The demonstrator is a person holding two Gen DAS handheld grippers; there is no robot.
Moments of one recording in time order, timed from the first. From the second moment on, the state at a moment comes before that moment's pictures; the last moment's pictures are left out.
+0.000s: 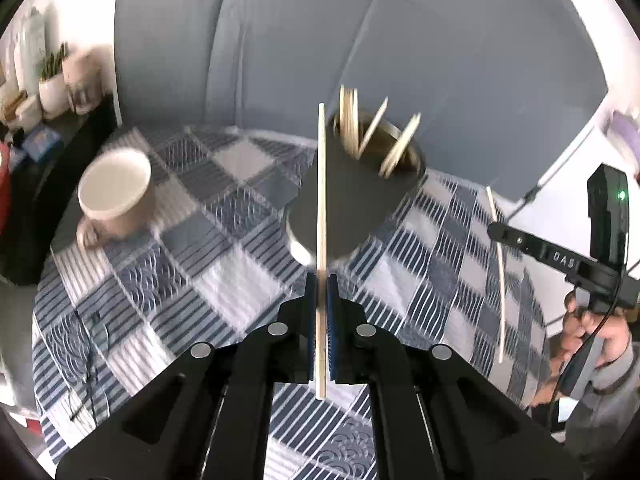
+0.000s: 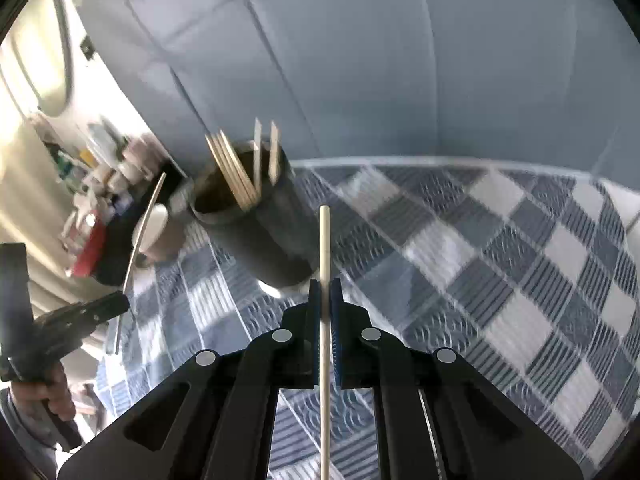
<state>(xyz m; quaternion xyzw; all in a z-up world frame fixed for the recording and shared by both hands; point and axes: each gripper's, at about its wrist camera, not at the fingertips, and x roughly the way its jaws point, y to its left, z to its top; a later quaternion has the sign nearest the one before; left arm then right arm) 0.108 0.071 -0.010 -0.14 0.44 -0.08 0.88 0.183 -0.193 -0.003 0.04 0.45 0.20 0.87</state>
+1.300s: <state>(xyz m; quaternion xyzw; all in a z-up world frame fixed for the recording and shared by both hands) 0.250 0.027 -0.026 -0.13 0.29 -0.18 0.93 0.323 -0.100 0.044 0.00 0.40 0.29 0.87</state>
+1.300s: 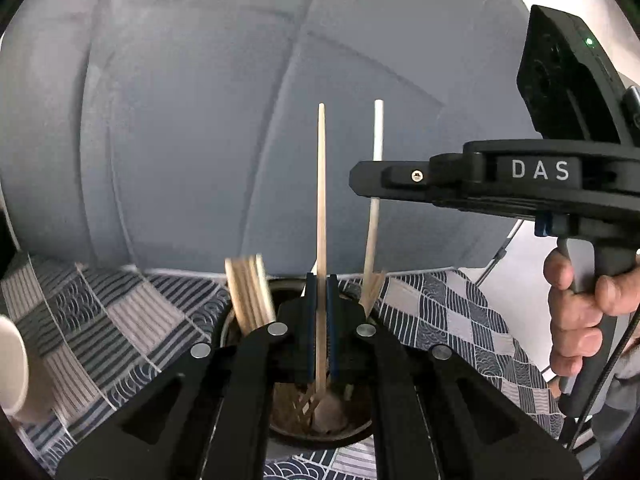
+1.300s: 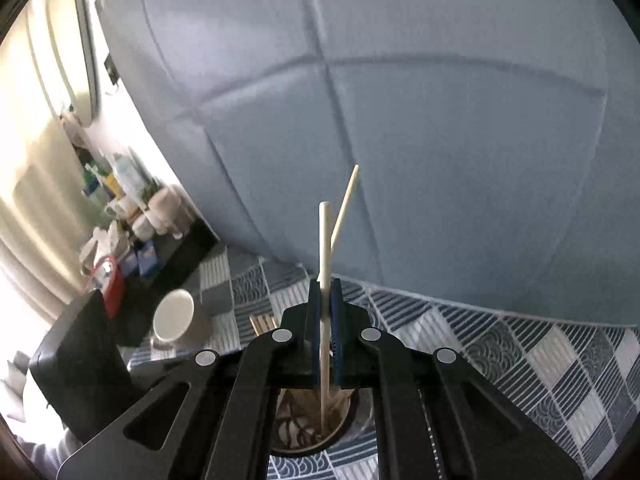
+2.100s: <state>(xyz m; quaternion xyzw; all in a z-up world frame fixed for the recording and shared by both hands) 0.191 0.034 -0.009 -0.09 0.28 -0.13 0.95 0.271 -0.134 0.049 0.00 0.38 0.24 0.89</state>
